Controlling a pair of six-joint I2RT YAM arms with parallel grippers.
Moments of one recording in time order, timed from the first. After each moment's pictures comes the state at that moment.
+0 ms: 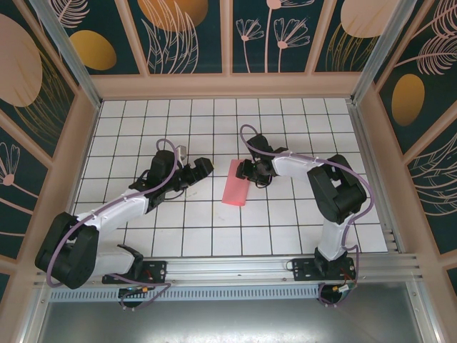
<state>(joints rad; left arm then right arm) -0.49 1.29 0.61 0.12 0.32 -0.95 0.58 1.85 1.11 -0.40 -0.16 0.76</state>
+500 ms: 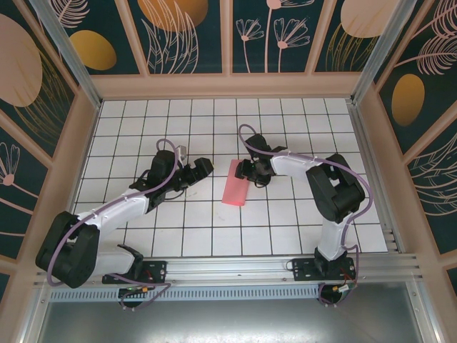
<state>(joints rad) -0.49 1.30 0.61 0.12 0.32 -0.95 0.59 1.87 1.13 -0.43 -0.14 0.75</state>
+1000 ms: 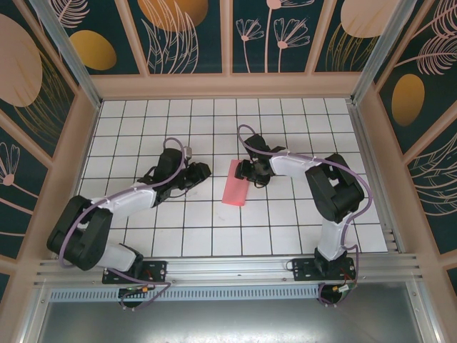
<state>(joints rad) -0.49 1.45 0.66 0.17 0.37 -0.97 0.60 1.88 1.14 -0.43 -0.12 0.75</state>
